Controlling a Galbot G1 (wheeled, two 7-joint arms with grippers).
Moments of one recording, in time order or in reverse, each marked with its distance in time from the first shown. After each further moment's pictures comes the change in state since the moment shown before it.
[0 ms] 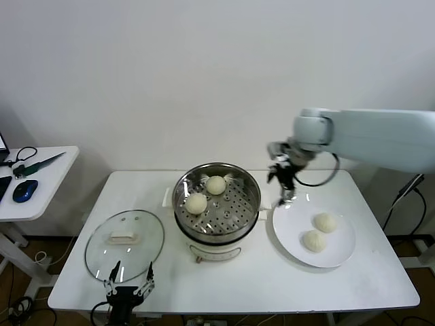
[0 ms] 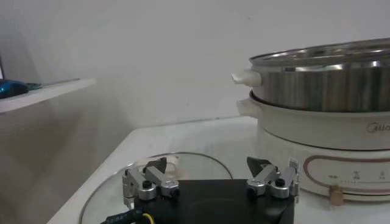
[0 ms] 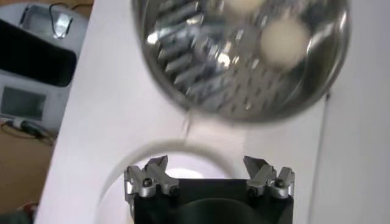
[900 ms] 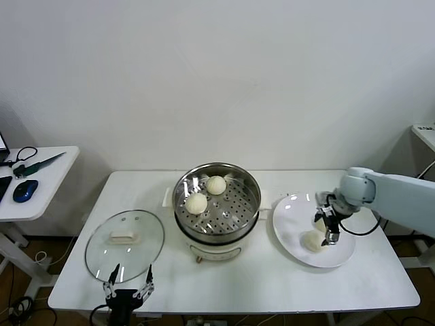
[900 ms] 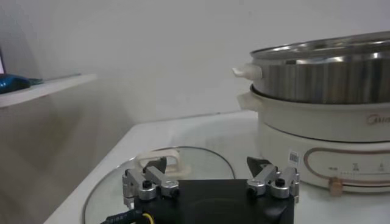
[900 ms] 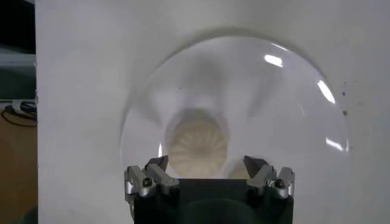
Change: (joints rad) left arm 0.011 -0.003 -0.004 0.004 0.005 0.003 0.003; right arm -0.475 -0.178 0.287 -0.134 -0.271 -0.035 0.067
